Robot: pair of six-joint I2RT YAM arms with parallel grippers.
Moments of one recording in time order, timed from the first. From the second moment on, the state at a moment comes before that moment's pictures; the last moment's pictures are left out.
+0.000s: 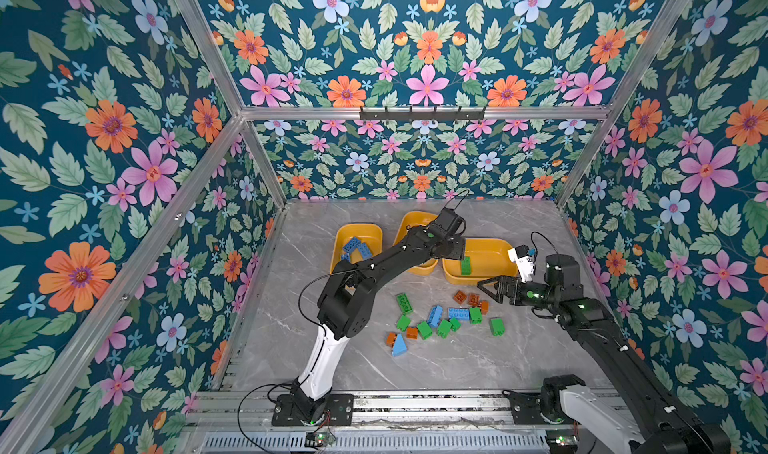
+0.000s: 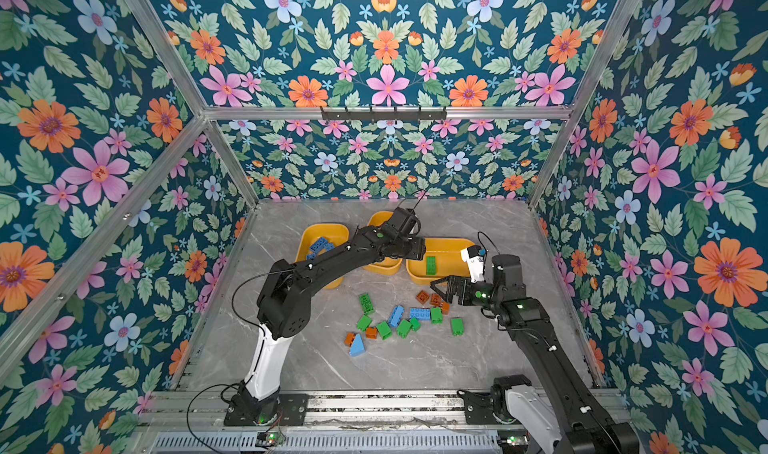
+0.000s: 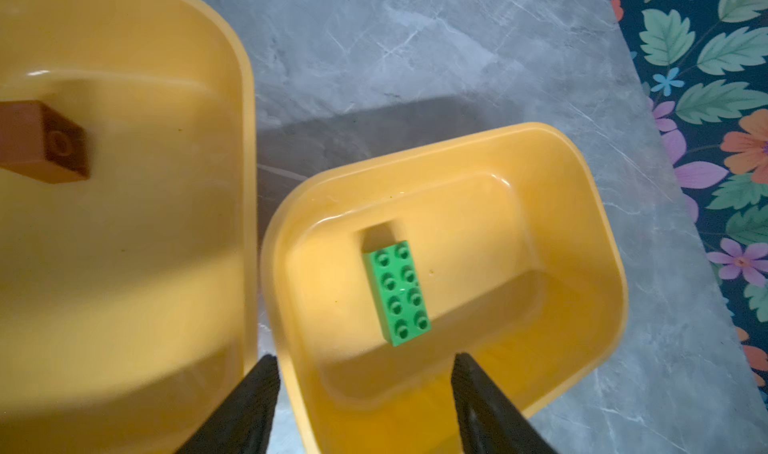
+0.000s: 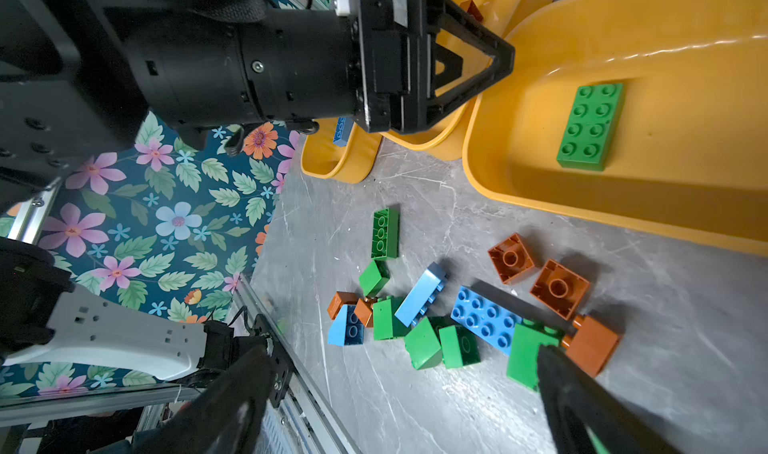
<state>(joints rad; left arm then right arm) -0.82 2.13 1.85 -0.57 -0.04 -0.50 0.12 0.93 0.67 -0.40 -0.74 0.39</state>
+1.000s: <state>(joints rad) -0.86 1.79 1.16 -0.65 -0.25 -0.99 0.14 0.97 0.65 -0.43 -0.85 0.37</state>
